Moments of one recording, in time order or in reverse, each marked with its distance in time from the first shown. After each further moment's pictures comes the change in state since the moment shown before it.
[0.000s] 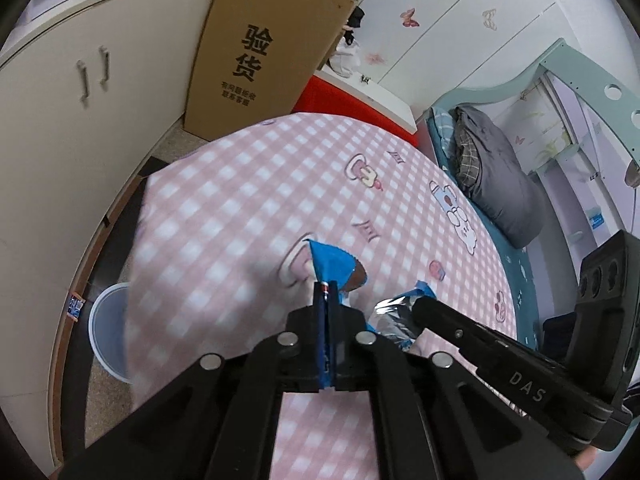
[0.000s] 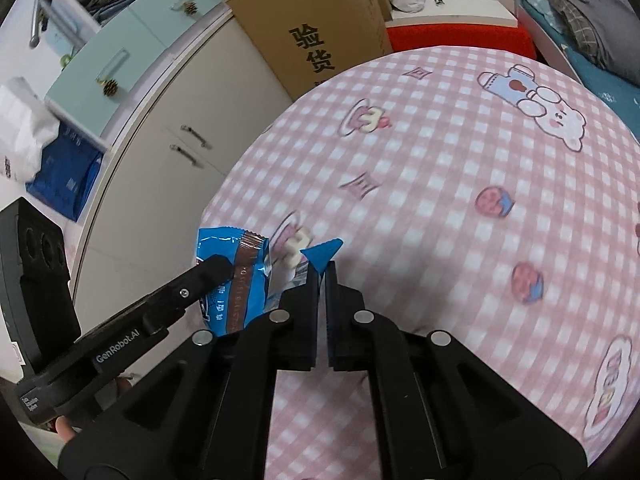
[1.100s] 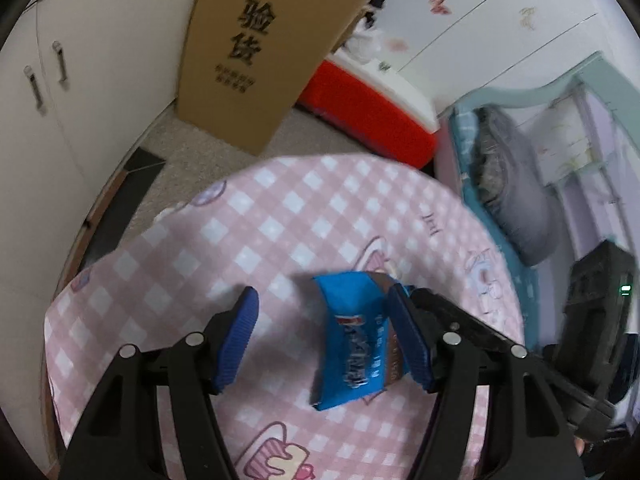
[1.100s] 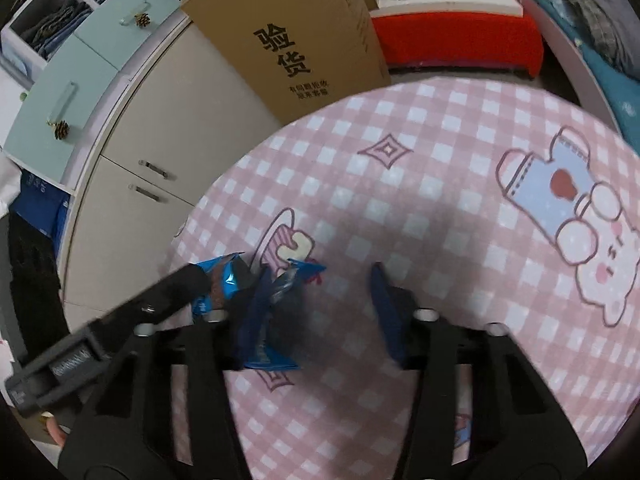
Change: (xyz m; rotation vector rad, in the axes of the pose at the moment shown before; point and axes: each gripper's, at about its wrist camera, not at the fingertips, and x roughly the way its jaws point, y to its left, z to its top) left arm 0.133 -0.018 0.127 -0.062 0.082 0.037; right arm 0.086 -0.082 0.140 0.047 0.064 -0.019
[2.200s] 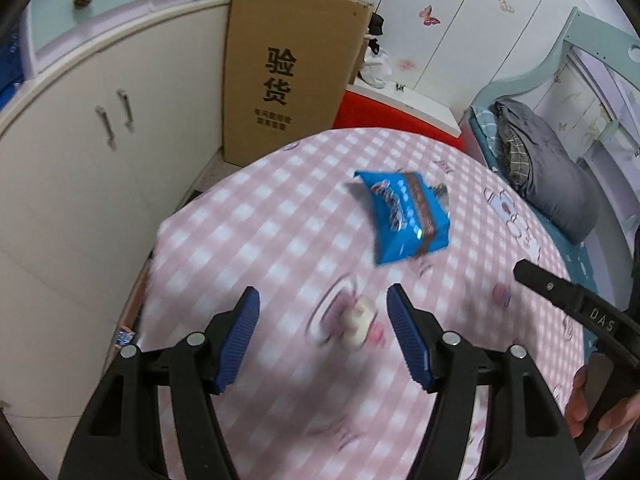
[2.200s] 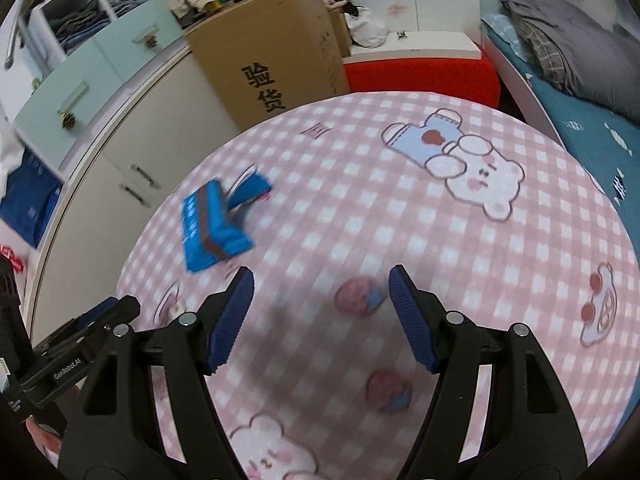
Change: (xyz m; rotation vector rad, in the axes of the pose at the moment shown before) left arm -0.072 0.002 -0.099 0.144 -0.156 0.188; right arm -0.079 -0.036 -0.080 -0.023 -0.186 -0.096
